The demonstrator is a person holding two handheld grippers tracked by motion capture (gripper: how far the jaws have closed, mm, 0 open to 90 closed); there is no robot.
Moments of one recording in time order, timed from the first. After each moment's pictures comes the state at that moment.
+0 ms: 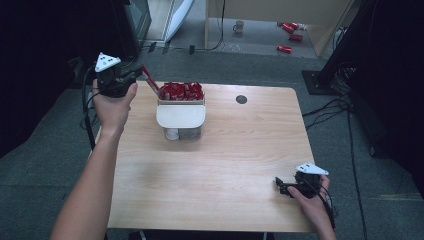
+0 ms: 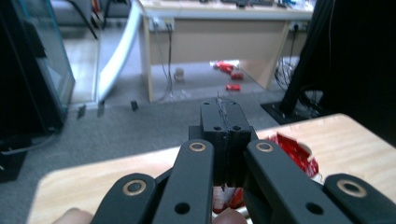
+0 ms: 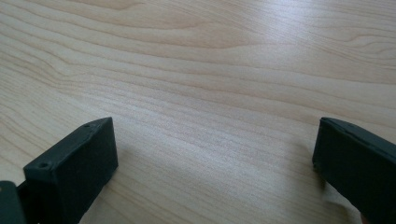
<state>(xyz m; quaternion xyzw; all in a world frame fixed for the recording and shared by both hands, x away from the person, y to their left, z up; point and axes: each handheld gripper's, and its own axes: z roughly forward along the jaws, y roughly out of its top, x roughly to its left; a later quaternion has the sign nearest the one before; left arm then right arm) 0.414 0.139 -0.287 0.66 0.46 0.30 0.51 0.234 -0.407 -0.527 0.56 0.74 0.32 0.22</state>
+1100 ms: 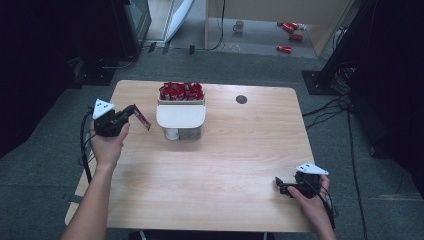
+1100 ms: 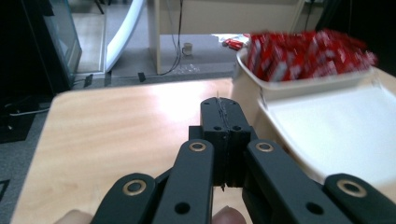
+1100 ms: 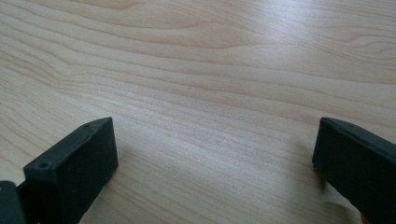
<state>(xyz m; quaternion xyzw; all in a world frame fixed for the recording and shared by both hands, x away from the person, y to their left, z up) 0.372 0.179 -0.419 0.68 0.48 0.27 0.48 0.234 -0.407 -0.527 0.56 0.74 0.32 0.22</state>
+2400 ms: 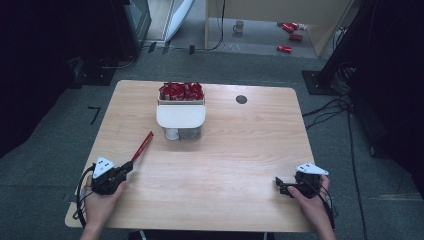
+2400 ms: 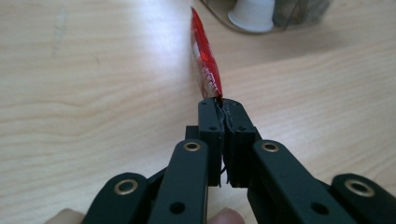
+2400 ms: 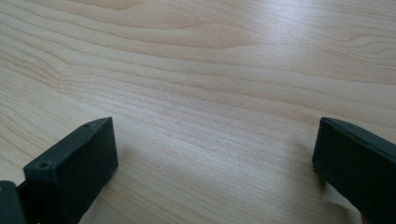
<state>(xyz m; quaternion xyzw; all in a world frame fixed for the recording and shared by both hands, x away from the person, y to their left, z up) 0.259 0.194 -0.506 0.74 0.49 0.21 0.41 0.234 -0.407 -0.526 0.56 0.74 0.32 0.22</state>
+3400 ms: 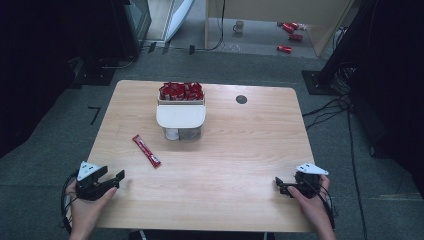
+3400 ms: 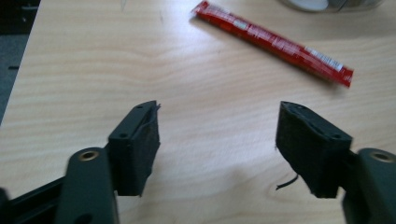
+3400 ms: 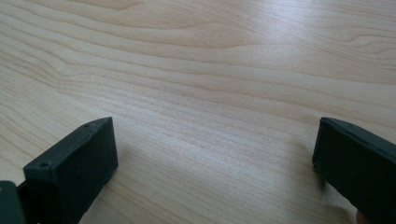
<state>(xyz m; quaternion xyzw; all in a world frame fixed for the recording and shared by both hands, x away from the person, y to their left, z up) 0.245 0.232 -0.505 0.71 0.57 0.21 0.36 0.234 -0.407 -0.526 0.56 0.74 0.32 0.22</state>
